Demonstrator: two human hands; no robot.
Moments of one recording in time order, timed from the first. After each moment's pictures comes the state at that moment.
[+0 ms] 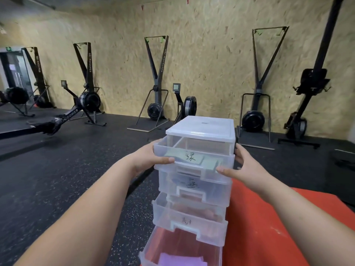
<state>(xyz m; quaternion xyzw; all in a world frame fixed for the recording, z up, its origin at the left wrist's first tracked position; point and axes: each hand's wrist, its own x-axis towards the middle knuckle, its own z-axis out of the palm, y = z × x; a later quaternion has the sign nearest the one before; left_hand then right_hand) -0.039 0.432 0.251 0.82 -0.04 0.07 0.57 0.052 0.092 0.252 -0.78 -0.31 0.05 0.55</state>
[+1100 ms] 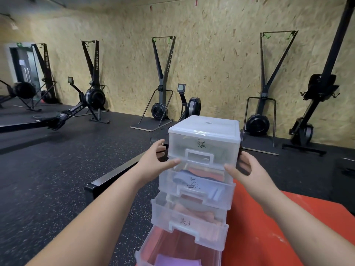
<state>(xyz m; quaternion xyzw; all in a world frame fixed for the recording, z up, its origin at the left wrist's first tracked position) -0.031 0.412 0.208 0.82 0.09 0.24 0.52 0.078 0.092 0.214 -0.78 -0.26 -0.01 0.57</state>
